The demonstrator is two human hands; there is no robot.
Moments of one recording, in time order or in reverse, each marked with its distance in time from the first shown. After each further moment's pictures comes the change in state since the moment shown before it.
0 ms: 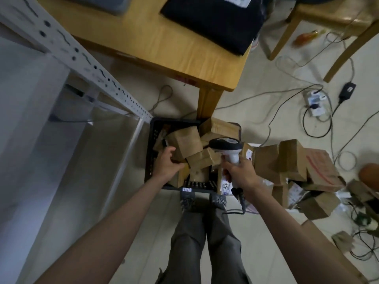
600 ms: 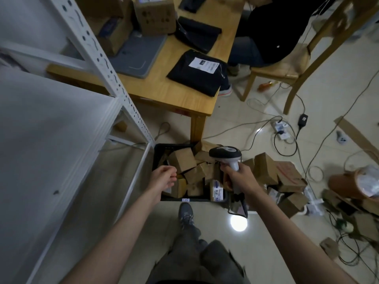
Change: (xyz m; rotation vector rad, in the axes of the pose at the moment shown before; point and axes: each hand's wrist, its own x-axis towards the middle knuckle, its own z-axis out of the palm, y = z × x) left_hand -0.212 0.052 -0.077 -0.614 -0.031 -0.072; right_hand -0.208 -0.051 -0.035 0.032 0.063 -0.177
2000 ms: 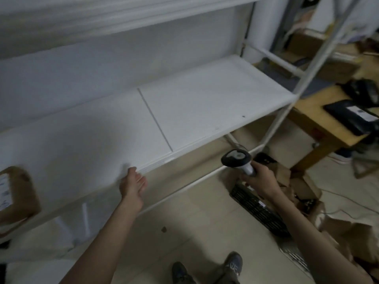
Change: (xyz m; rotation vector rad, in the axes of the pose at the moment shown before) left_hand -0.400 -0.345 -0.349 -1.139 0.893 0.159; right_hand -0.296 0.071 0.262 -0.788 -0.433 -0.756
